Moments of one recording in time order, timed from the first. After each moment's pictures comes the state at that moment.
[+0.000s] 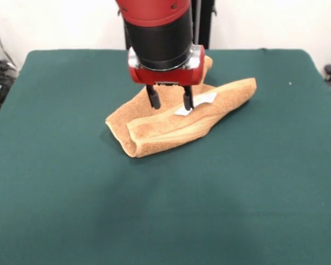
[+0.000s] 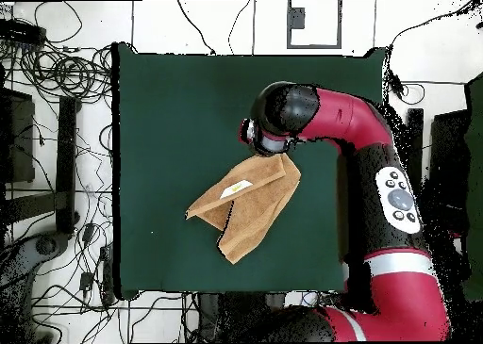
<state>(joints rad) -0.40 -0.47 0.30 1.22 -0.21 1.11 1.83</state>
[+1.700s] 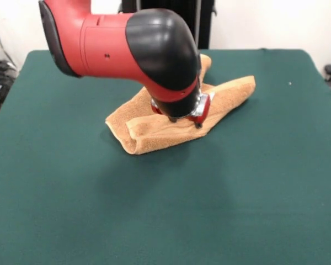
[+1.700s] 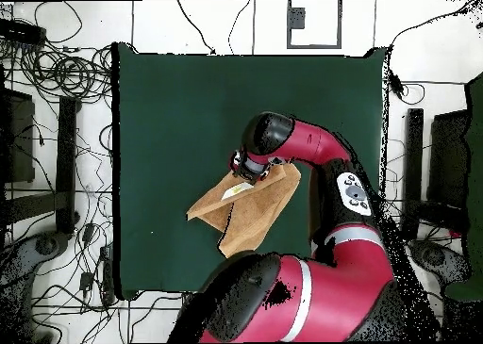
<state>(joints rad) -0.30 -0.23 0.13 1.20 -0.06 1.11 1.91</state>
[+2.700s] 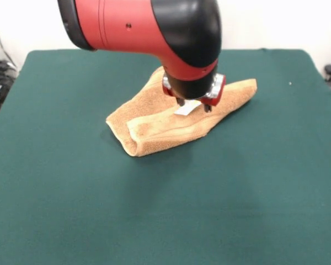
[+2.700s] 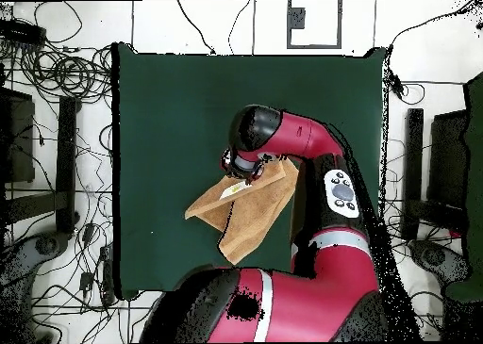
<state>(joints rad) -0.22 -0.29 0.05 1.21 -0.01 1.18 1.91</state>
